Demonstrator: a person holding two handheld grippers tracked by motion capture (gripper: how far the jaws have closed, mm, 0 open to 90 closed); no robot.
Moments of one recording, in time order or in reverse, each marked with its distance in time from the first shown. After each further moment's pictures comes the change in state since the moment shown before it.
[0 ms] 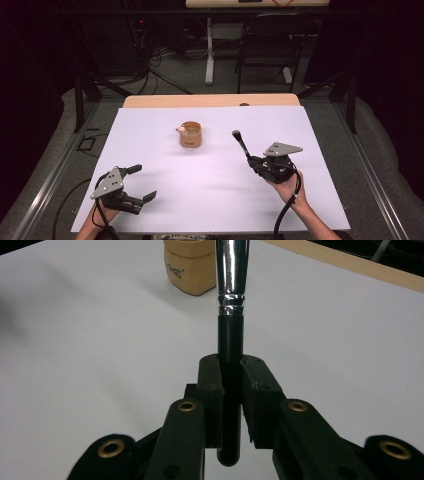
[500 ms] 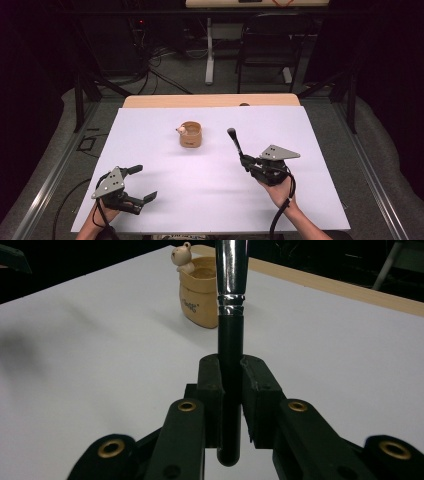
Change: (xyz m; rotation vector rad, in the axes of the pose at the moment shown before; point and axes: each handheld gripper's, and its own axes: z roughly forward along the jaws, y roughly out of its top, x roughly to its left) left arm 0.000 0.001 0.001 0.008 -0.012 0.002; right arm 0.015 -0.002 0.009 -0.138 0.021 0.024
